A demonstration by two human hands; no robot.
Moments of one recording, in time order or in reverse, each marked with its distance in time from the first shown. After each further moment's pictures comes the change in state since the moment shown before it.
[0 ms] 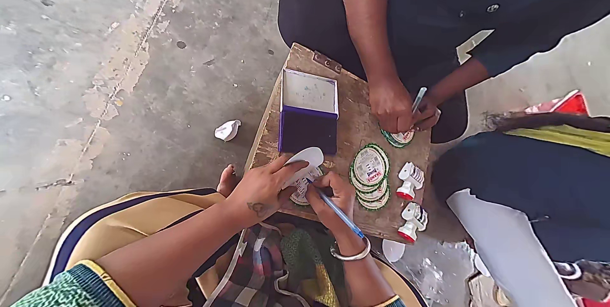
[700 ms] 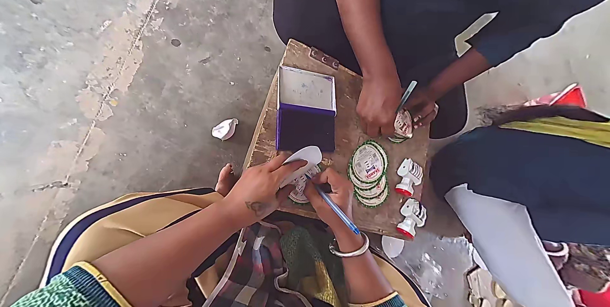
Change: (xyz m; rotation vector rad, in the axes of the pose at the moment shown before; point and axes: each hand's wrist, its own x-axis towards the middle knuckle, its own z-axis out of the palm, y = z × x) left_hand 0.000 -0.001 0.001 0.023 0.001 0.021; right_hand 0.001 0.003 0.000 -0.050 0.010 -0.013
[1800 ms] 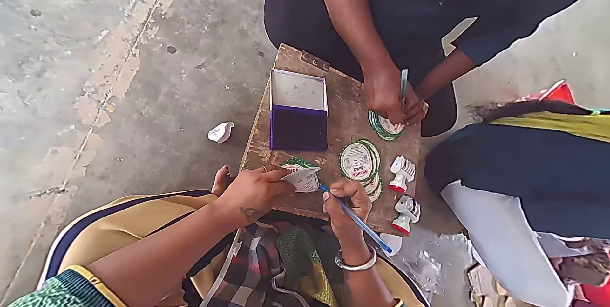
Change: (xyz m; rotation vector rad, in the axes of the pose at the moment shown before) left_hand -0.004 -0.009 0.000 0.044 -0.003 0.267; right_hand -0.016 -0.012 -0.021 0.386 0.122 -0.038
